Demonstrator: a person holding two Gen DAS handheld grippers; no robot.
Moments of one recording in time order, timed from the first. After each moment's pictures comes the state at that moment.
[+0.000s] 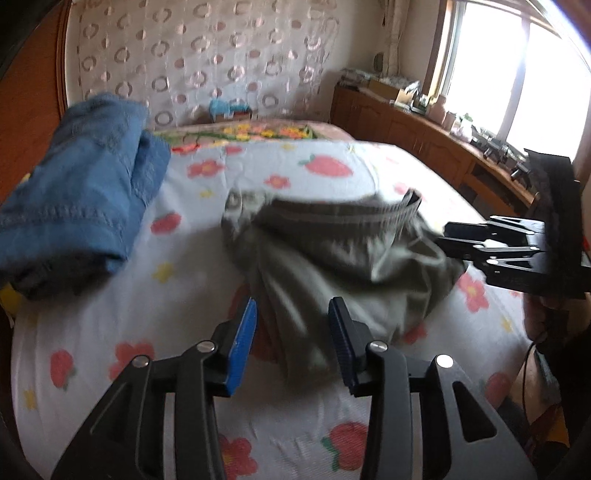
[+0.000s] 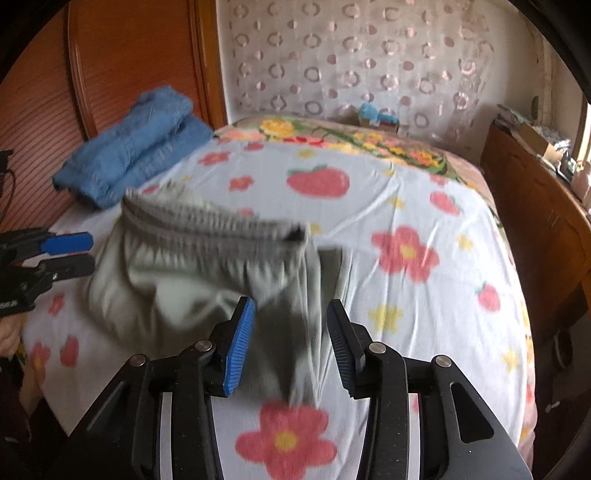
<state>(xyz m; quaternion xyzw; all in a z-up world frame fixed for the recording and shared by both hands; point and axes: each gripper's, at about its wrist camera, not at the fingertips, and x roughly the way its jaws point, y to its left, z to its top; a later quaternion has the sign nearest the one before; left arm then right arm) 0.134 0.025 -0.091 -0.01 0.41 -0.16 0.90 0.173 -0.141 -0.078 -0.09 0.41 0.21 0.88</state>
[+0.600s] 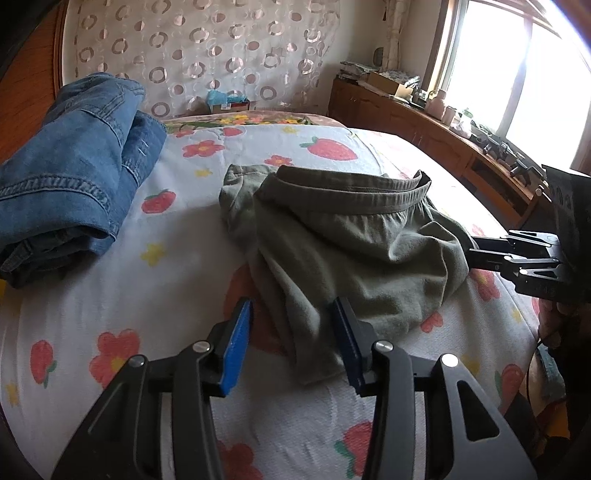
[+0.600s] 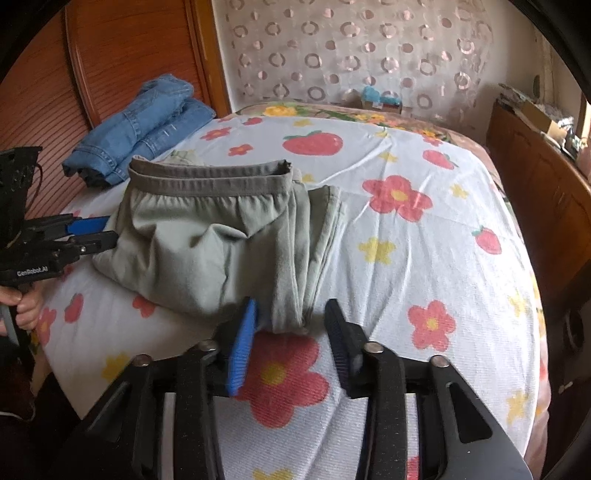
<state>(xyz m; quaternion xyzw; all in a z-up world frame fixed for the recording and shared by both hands) 0.136 0.028 -0.108 -0.01 0.41 -0.17 0.90 0.153 -0.167 -0.090 -0.06 0.43 0.23 0.87</state>
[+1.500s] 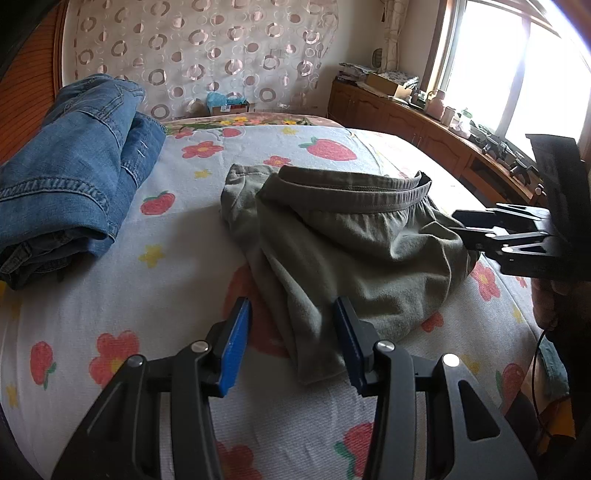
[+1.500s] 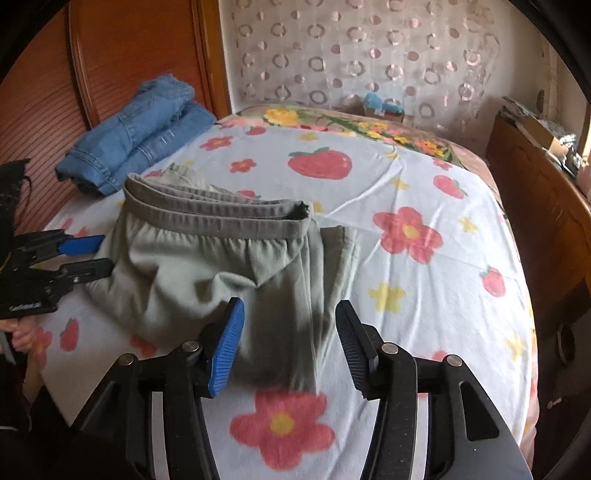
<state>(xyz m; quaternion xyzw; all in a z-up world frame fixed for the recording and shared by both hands) 0.137 0.029 -0.108 -0.01 0.41 -0.17 0.90 0.183 -0.137 -0.084 -0.09 0.42 0.22 0.87</state>
